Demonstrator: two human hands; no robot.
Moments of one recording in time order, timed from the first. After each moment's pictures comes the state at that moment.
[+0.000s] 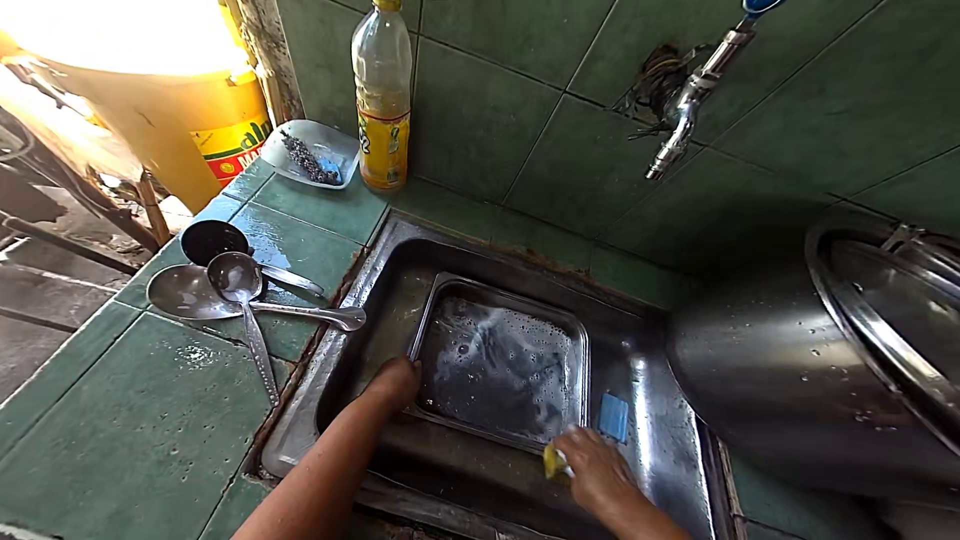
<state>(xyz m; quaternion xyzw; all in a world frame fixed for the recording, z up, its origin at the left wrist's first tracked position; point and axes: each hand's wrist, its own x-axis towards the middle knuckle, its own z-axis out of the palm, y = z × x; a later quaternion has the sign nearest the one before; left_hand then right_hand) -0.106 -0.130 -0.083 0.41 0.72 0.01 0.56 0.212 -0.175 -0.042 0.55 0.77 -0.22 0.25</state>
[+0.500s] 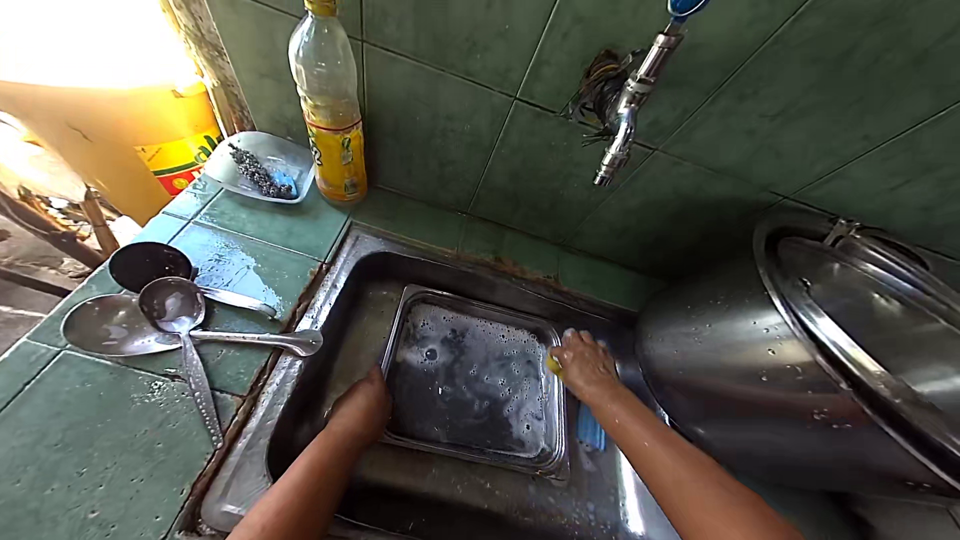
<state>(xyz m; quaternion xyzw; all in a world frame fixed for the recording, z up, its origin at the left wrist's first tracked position) -0.096 -0.128 -0.080 0.51 0.74 -0.06 0.43 0.239 -0.025 -0.052 0.60 0.77 -0.03 0.21</state>
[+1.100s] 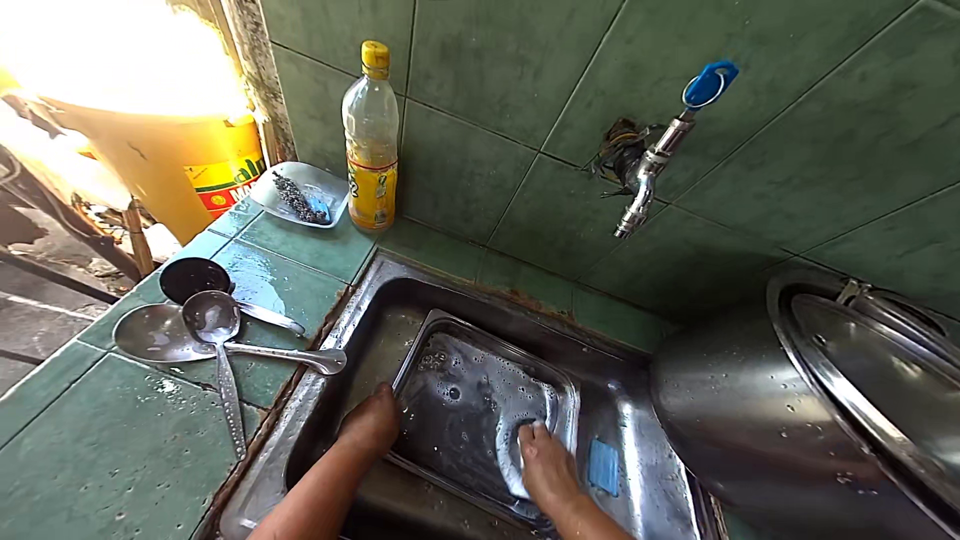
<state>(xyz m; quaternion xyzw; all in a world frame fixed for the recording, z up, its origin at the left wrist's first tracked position) -0.107 -0.123 -0.076 0.49 0.74 -0.06 0.45 0.163 -0.115 -0.070 0.62 0.71 -0.16 0.28</state>
